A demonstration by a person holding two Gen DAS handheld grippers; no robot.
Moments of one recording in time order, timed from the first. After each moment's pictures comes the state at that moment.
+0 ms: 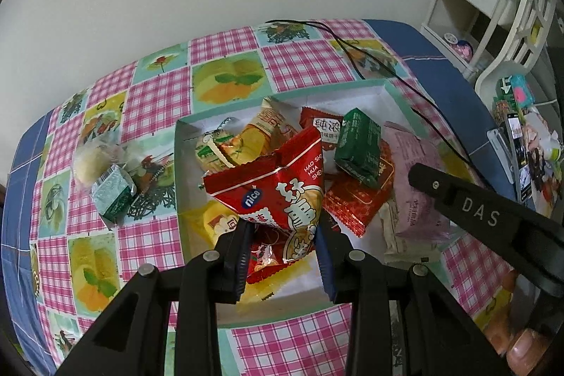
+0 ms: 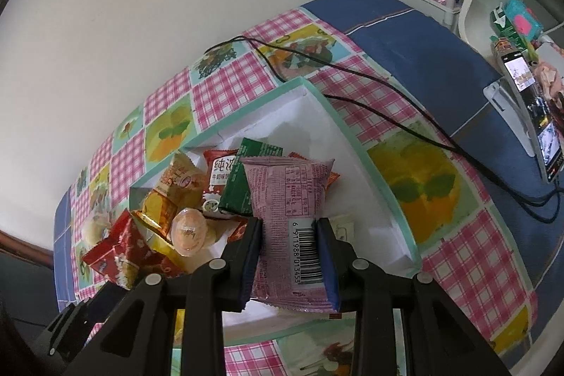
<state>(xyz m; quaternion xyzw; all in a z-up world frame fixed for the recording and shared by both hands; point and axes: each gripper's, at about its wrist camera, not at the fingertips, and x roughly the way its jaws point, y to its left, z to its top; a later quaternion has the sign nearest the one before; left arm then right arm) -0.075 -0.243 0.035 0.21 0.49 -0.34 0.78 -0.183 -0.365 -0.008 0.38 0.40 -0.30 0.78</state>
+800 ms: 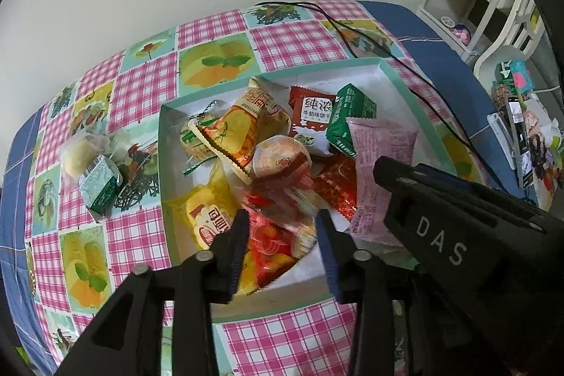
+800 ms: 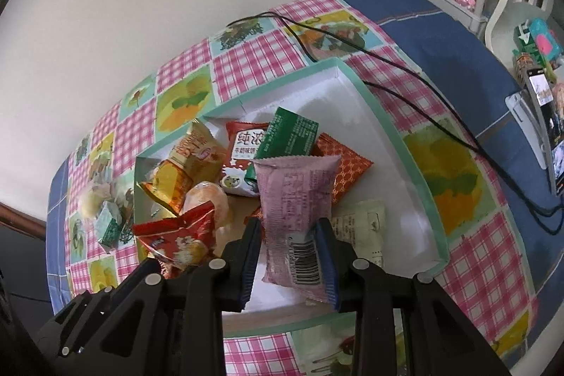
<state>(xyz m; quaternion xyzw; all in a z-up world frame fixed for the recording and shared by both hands) -0.079 -0.250 0.024 0.22 0.51 -0.35 0.76 -0.159 -0.345 -0.006 0.34 0.44 -0.28 0.78</state>
